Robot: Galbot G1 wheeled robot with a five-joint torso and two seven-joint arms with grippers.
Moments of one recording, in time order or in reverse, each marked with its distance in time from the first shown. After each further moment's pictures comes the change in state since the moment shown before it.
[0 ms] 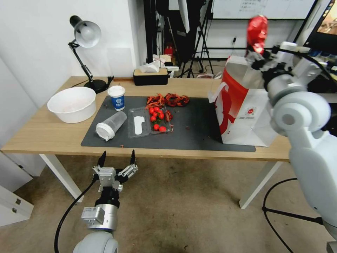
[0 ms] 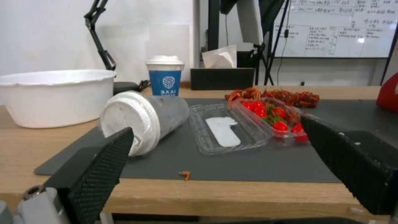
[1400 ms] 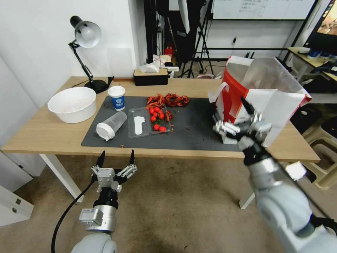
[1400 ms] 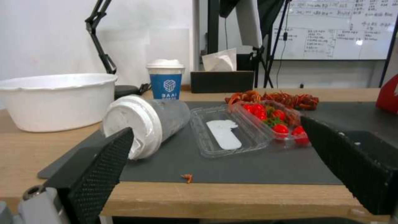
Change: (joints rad) left arm 0.004 0.011 -0.006 0.001 -0.007 -0.015 0.004; right arm -0.863 0.101 -0.007 0.220 -0.651 0.797 -0.473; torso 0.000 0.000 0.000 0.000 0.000
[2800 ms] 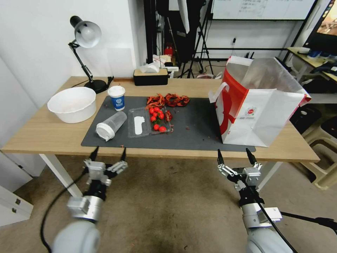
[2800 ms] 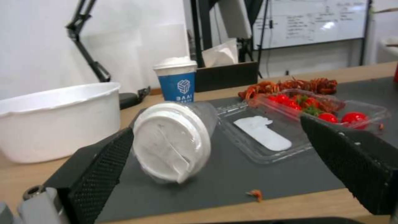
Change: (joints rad) left arm -0.173 0.320 -0.155 0.139 -0.250 0.064 0.094; right arm -0.144 0.080 -0.056 -0.142 -0.094 0.061 0.140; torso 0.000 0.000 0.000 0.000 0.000
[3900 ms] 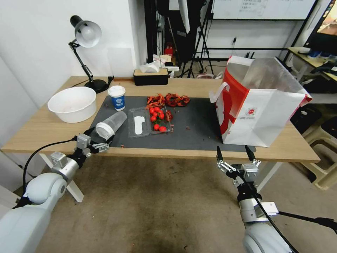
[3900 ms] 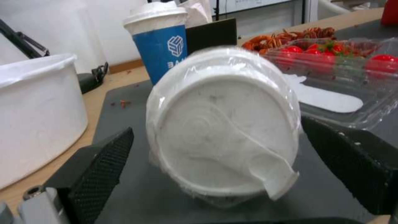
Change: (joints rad) left arm -0.341 0.346 0.091 0.394 -0.227 0.055 0.236; right arm 0.036 0.029 0.006 -0.026 -0.018 -0.019 -0.004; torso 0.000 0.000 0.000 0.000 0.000
